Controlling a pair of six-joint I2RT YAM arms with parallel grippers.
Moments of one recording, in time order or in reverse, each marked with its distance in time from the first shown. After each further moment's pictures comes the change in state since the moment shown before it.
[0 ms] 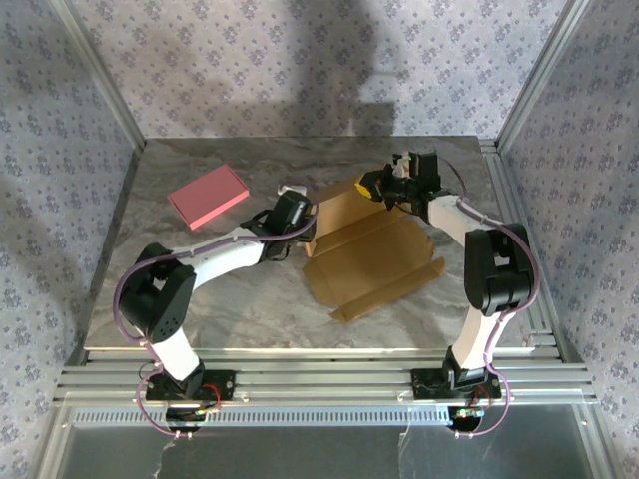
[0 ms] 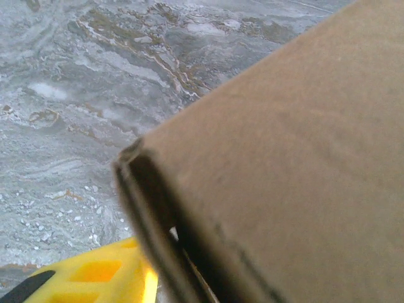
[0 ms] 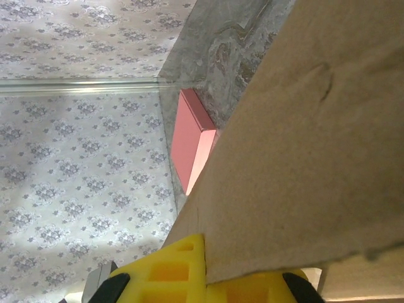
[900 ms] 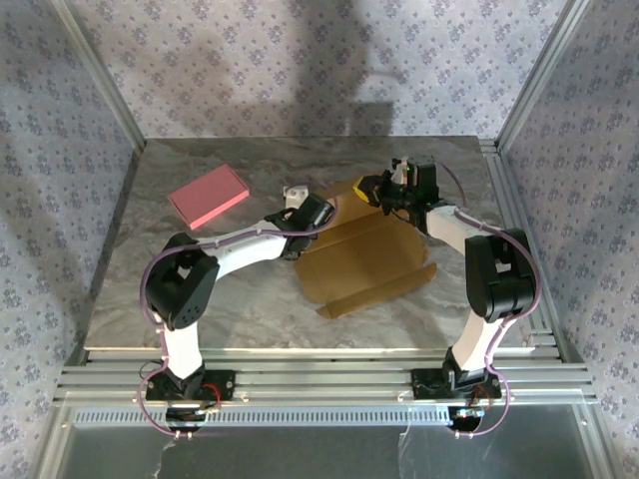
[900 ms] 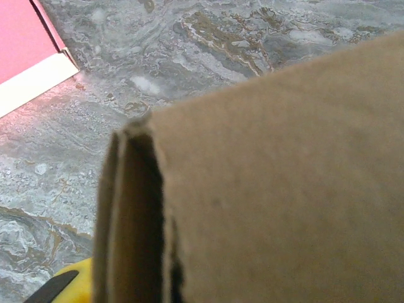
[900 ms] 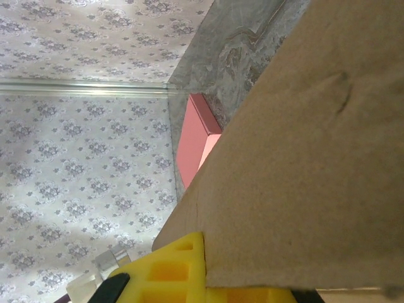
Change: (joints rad) left arm -0.071 0.146 0.163 -0.214 -0.352 -0.180; right arm 0.029 -0.045 -0.108 0.148 0.054 0.038
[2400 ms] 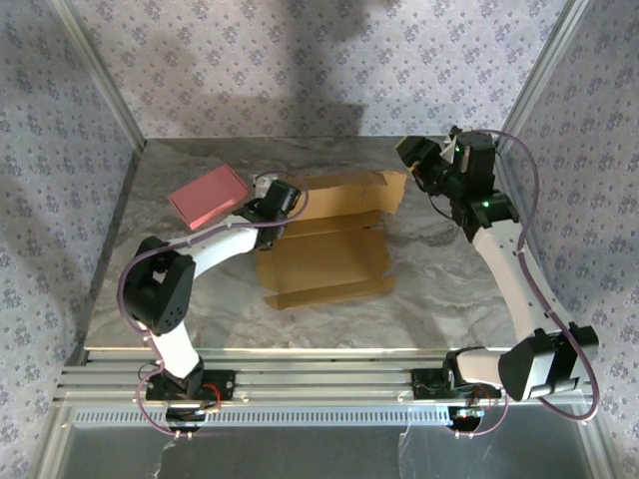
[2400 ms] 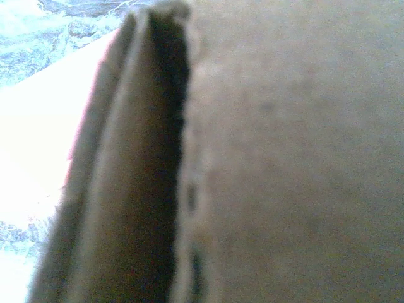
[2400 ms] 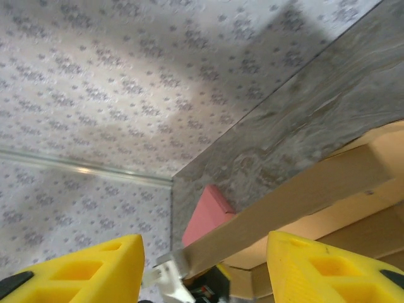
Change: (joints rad) left arm 0.191 -0.124 -0.102 0.081 0.011 0.190; right arm -0.054 -0.489 0.175 -0.558 0.391 -0.130
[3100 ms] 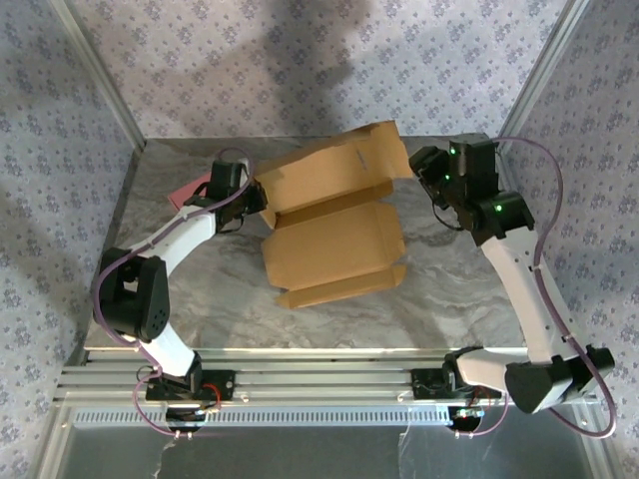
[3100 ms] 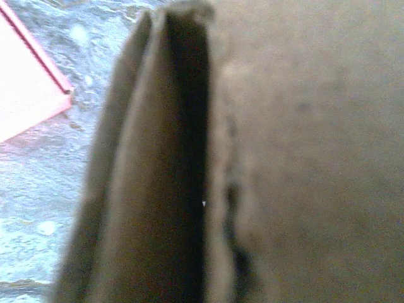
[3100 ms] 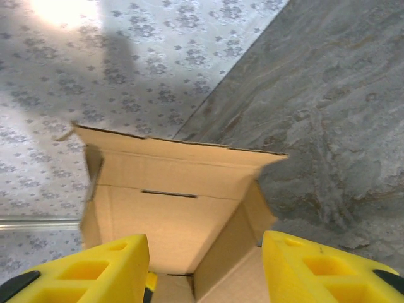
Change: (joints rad) left arm 0.277 -0.097 -0.006 0.046 0.765 -0.034; right arm 0.127 -0.033 0.218 -0.435 0.372 0.050
